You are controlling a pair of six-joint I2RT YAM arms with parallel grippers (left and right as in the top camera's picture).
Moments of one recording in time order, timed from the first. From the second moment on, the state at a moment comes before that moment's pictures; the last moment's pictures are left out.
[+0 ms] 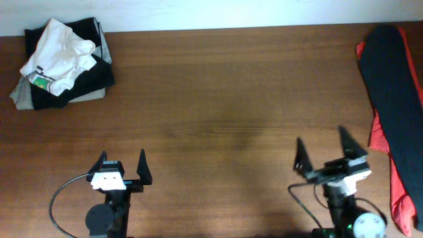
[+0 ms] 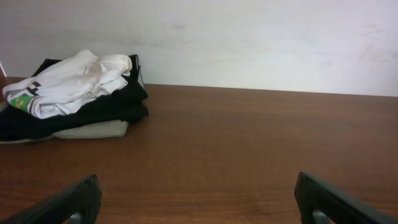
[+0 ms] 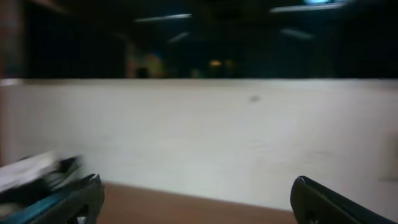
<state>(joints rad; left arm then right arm) 0.03 0.01 0.01 -0.08 0.03 -0.07 -0.02 0.14 0.13 0.37 -0.23 0.05</state>
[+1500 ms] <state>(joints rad) 0.03 0.02 0.01 -0.08 0.03 -0.07 -0.42 2.41 1.90 -0.59 0.38 -0.29</state>
